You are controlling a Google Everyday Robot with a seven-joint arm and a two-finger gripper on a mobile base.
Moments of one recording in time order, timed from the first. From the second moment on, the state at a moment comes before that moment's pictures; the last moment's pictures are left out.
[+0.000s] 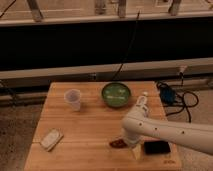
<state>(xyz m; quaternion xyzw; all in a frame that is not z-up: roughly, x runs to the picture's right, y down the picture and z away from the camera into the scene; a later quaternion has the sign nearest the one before) 0.120 0.307 0.753 -0.37 -0.12 -0.24 0.89</state>
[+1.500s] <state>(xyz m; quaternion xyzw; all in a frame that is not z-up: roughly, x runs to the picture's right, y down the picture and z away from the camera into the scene) 0.111 0.306 0.761 -0.37 -0.12 -0.23 0.89</state>
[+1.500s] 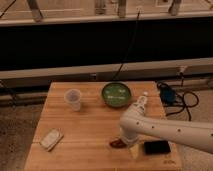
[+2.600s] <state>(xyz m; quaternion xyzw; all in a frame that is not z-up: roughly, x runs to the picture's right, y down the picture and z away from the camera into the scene) 0.104 0.306 0.765 -0.38 -0.11 -0.23 0.89</state>
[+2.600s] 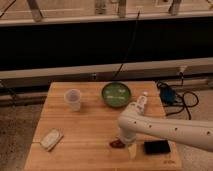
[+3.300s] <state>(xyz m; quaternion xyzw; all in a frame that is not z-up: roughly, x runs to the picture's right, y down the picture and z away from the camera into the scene) 0.098 0.306 0.766 -0.38 -0.11 -0.23 0.89</state>
